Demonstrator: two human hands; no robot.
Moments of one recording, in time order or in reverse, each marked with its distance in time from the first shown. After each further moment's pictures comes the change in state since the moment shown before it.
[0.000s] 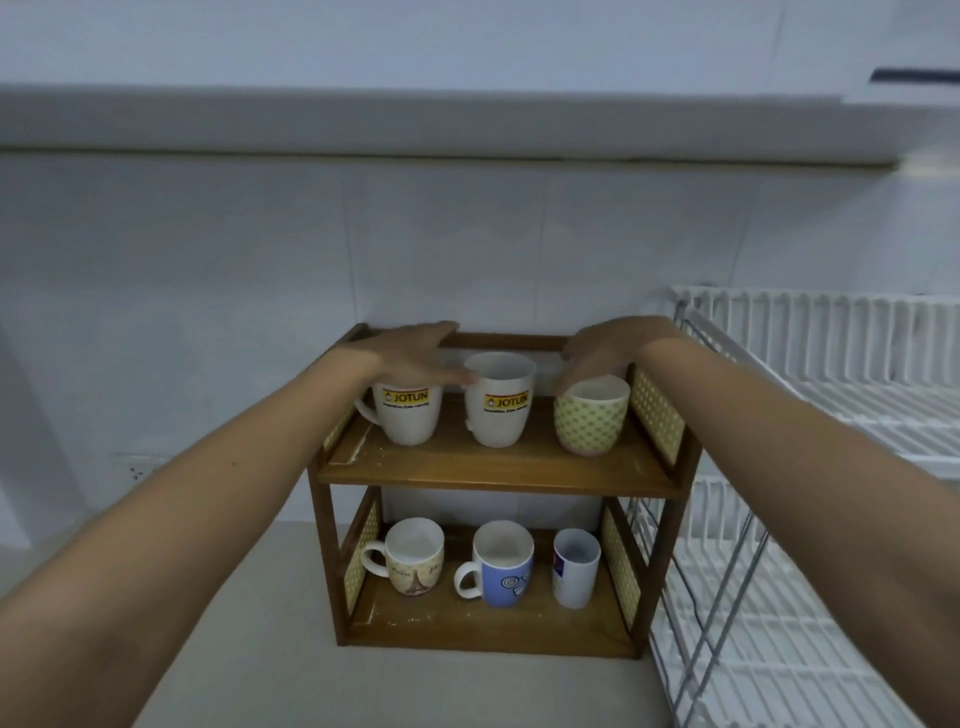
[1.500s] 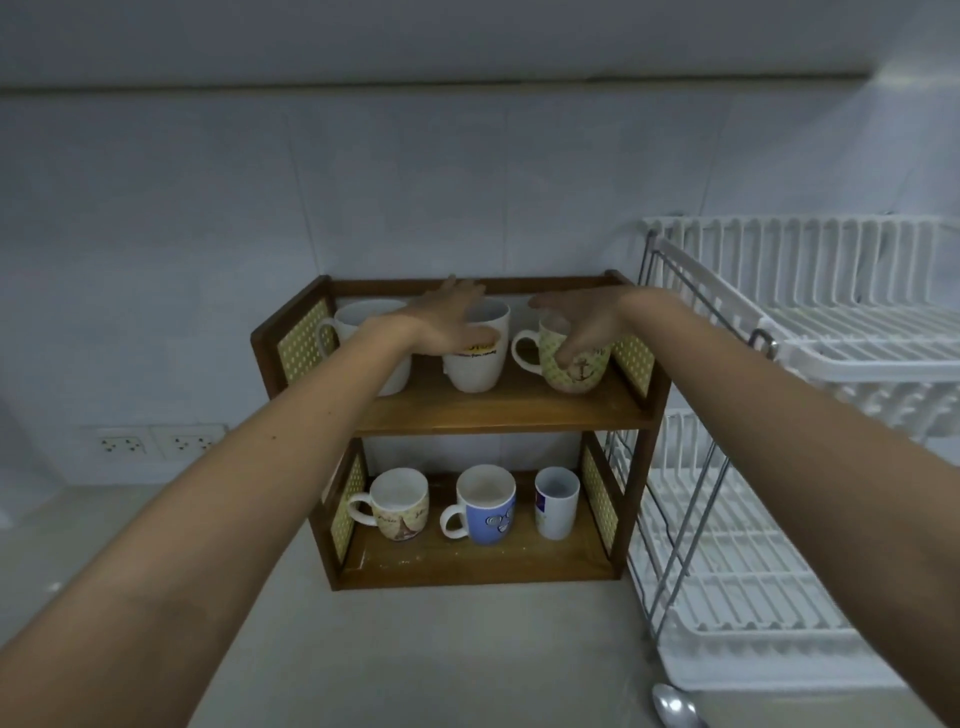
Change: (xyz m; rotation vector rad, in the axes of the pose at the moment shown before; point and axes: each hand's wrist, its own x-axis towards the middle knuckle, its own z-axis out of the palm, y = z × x) left_hand 0.015 0.060 0.037 -0.038 0.041 0.083; right_hand -0.016 0.013 0.036 0.203 0.050 -0.076
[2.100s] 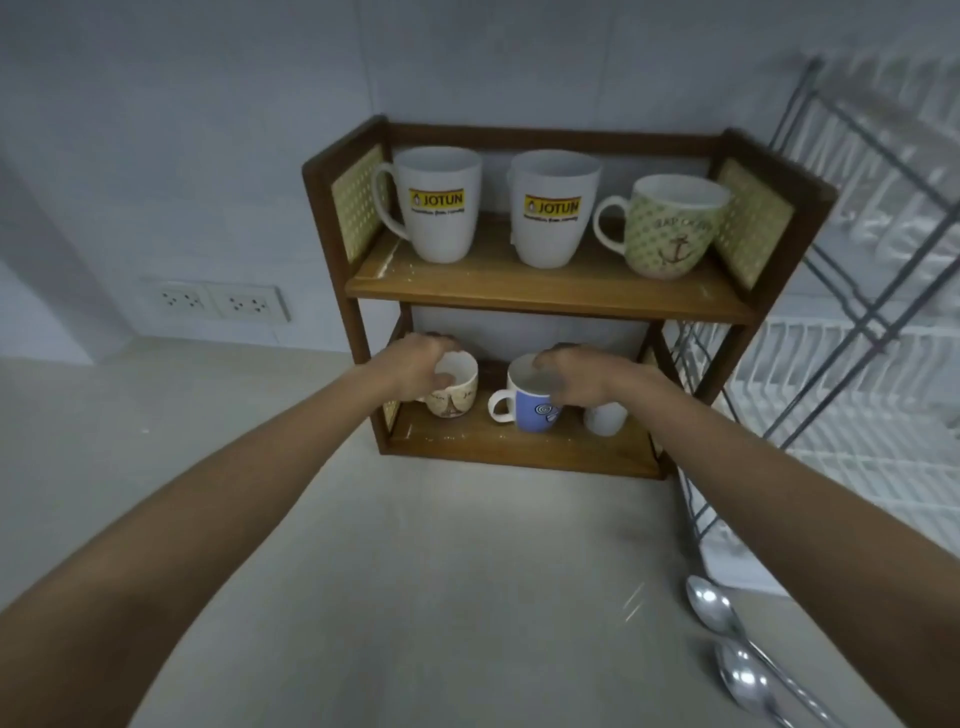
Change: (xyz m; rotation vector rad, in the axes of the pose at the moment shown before) left_hand -0.096 -0.111 0.149 0.036 -0.137 -0.121; right_hand 0.019 -0.062 0.189 0.118 -0.159 -0.147
